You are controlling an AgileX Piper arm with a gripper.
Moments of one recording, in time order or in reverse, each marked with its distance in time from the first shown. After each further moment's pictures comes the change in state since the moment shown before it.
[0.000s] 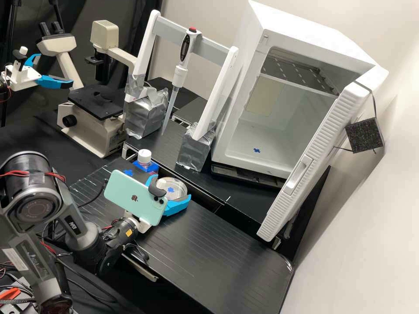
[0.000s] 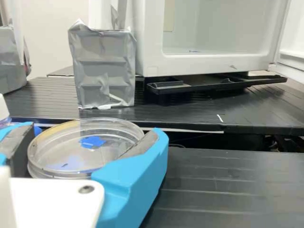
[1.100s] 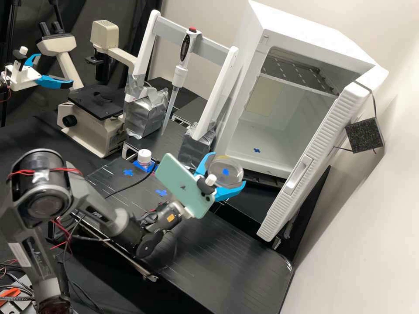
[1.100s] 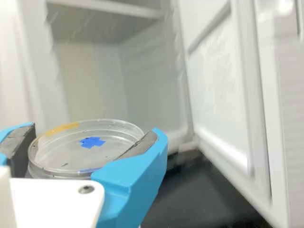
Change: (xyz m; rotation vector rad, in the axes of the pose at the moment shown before) arm 0.071 0.113 0.002 0.162 0.073 0.393
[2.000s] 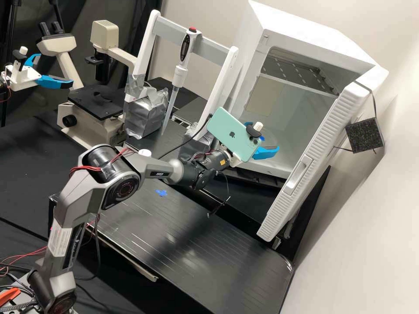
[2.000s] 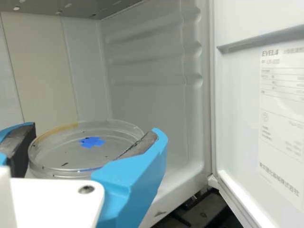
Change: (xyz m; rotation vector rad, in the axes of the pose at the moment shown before) arm 0.175 -0.029 -0.019 -0.064 -0.142 -0.075
